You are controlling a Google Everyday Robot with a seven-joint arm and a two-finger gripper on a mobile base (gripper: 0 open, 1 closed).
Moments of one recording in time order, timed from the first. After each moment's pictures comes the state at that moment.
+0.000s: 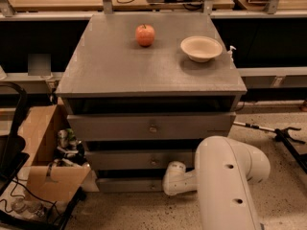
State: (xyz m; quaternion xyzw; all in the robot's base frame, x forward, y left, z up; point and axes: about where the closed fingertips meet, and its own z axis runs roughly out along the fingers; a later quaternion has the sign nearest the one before) arm 0.589 -0.093 0.167 -0.73 0.67 -0.07 0.10
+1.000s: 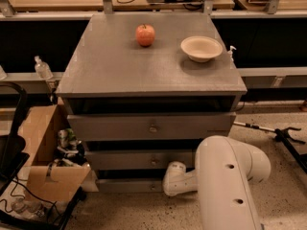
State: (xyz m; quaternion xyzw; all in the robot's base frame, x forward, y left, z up) arm 0.589 -0.093 0.170 -0.73 0.67 -0.07 0.10
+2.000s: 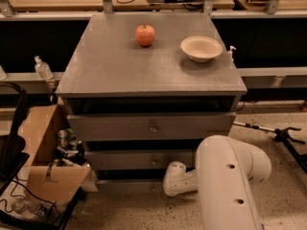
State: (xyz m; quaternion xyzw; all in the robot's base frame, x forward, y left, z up) arm 0.589 -0.093 0.173 -0.73 0.67 -0.07 0.10
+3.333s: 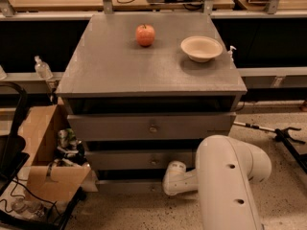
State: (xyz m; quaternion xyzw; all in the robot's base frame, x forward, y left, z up) arm 0.589 -0.093 0.174 -0.73 0.67 -0.07 0.10
